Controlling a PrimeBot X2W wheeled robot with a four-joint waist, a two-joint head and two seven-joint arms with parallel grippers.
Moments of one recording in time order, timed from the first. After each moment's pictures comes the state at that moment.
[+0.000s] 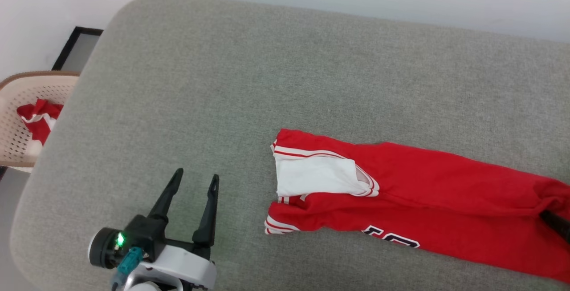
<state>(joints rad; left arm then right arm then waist) -0.12 0.18 -0.15 0.16 -0.18 -0.07 -0.26 -0.20 -0.49 -0.12 0.27 0.73 0.13 0.79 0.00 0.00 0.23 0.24</state>
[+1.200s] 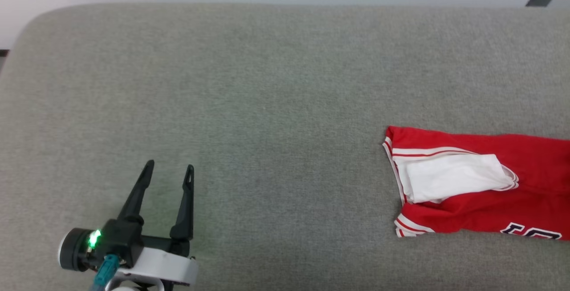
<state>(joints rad) -0.08 0.11 0.01 0.05 -0.04 -0.12 -0.26 -0.25 -0.67 -0.18 0.30 0.88 0.13 0.59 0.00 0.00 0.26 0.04</state>
